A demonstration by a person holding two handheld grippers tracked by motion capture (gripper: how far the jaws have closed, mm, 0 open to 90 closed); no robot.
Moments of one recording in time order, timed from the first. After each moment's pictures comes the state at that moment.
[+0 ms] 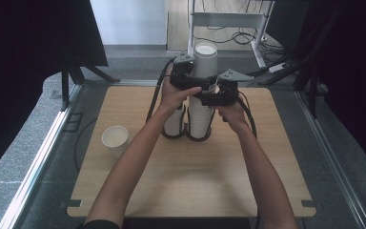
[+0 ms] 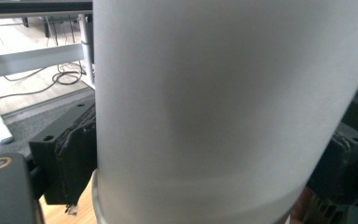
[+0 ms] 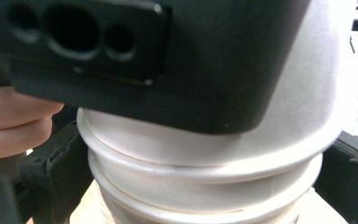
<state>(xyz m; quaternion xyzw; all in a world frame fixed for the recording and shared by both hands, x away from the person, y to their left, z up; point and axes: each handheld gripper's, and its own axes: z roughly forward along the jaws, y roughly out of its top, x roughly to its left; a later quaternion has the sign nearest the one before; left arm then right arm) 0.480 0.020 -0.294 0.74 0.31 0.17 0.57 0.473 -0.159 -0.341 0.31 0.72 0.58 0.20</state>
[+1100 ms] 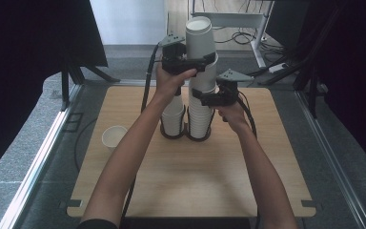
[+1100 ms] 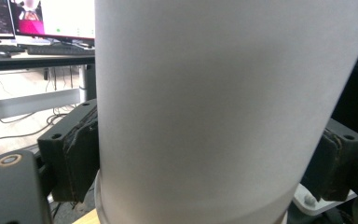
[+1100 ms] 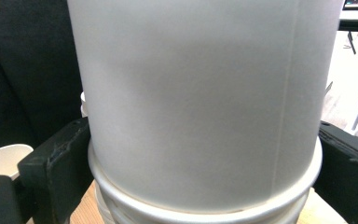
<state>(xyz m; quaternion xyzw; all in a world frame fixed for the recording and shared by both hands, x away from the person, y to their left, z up) 0.468 0.039 -0.236 0.68 0.29 0.18 0.65 0.473 -0.158 -0.341 0.31 0.72 0.58 0.20</state>
